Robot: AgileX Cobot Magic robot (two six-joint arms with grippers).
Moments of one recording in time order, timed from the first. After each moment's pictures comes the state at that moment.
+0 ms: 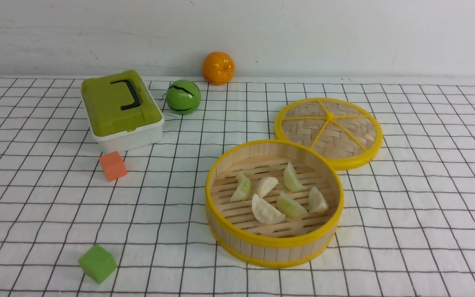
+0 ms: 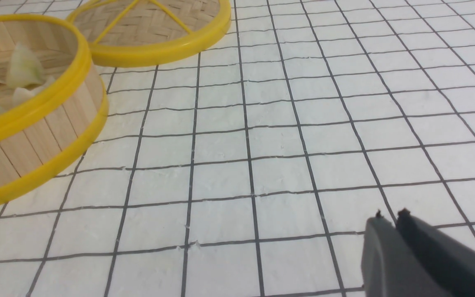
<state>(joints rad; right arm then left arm) -0.03 -0.01 0.02 -0.04 0.38 0.17 0.02 -0.01 0.03 0.01 0.24 -0.24</state>
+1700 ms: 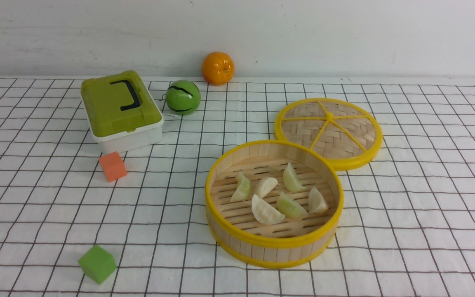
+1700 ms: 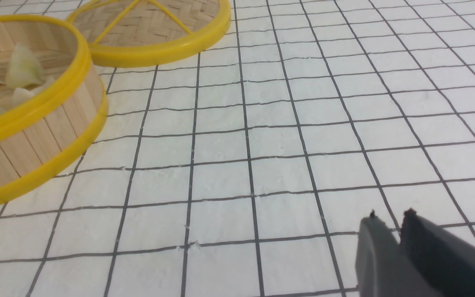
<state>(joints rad) -0.03 -0.01 0.02 -0.04 0.38 0.17 0.02 -0.01 0.03 0.01 0.36 -0.27</state>
